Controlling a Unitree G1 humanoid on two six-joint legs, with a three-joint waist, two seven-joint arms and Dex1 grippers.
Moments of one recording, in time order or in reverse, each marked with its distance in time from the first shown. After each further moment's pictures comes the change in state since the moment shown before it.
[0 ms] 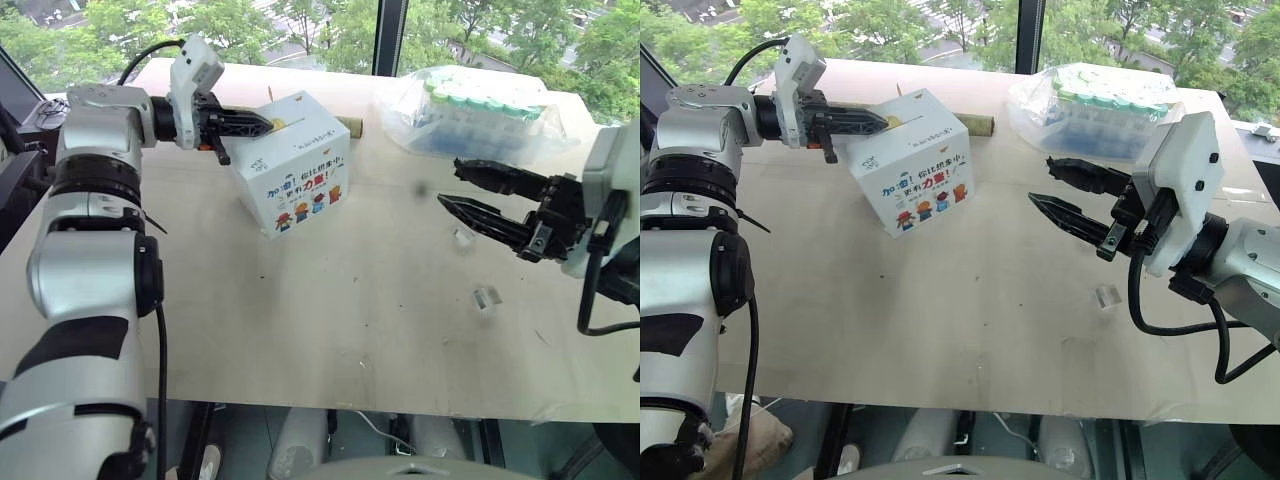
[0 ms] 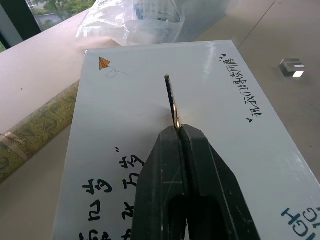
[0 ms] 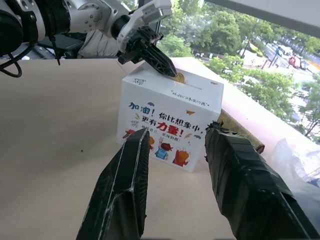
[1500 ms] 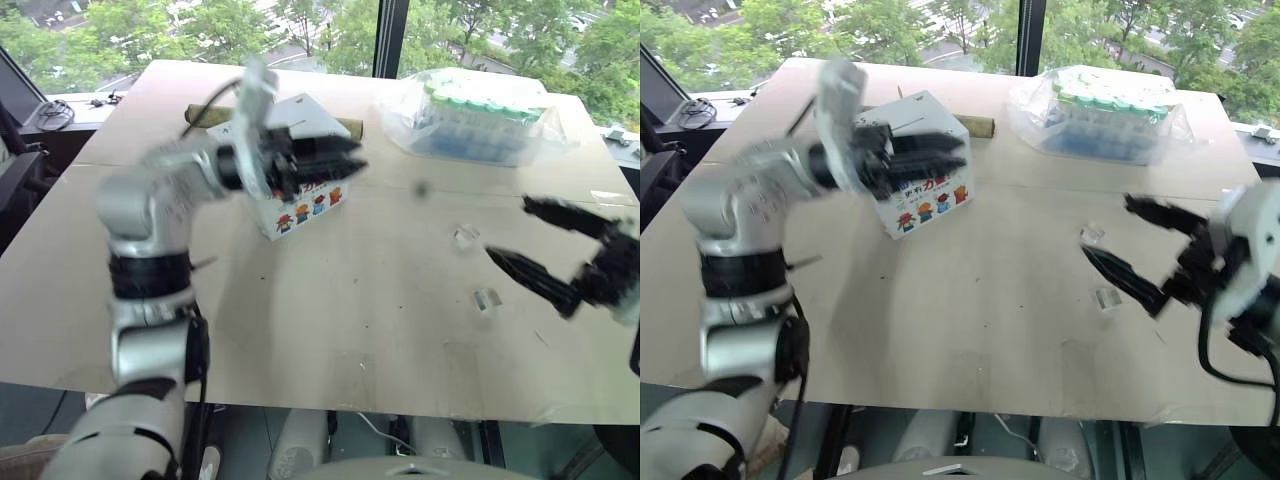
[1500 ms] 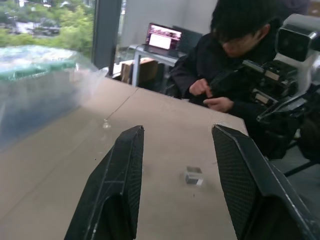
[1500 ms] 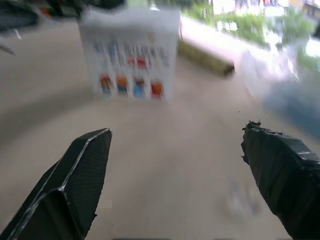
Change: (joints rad) left arm 0.641 -0.264 0.197 -1.349 -0.554 0.759 0.315; right arm 0.744 0.056 -0.439 -0.018 -0.100 -0.056 0.257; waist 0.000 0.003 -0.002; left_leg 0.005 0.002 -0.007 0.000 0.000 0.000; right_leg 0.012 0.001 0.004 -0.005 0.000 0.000
